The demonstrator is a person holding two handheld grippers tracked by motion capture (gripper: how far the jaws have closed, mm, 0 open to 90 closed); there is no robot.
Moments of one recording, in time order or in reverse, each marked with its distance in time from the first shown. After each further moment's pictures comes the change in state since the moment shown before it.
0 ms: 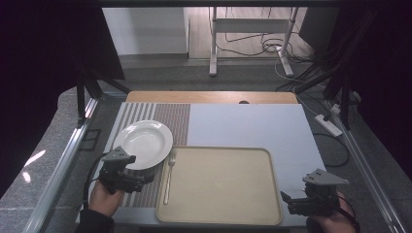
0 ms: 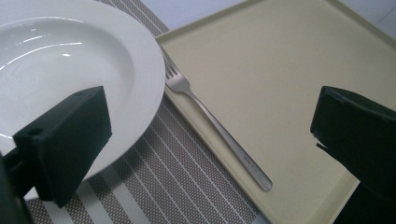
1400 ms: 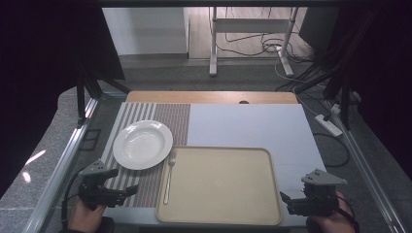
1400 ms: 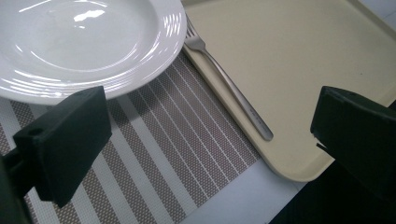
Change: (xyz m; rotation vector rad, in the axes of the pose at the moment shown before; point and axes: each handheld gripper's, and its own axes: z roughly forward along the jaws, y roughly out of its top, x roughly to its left) left arm 0.005 -0.042 -0.035 0.007 0.029 -0.092; right arm 0.002 0.001 0.001 0.014 -0.004 -0.013
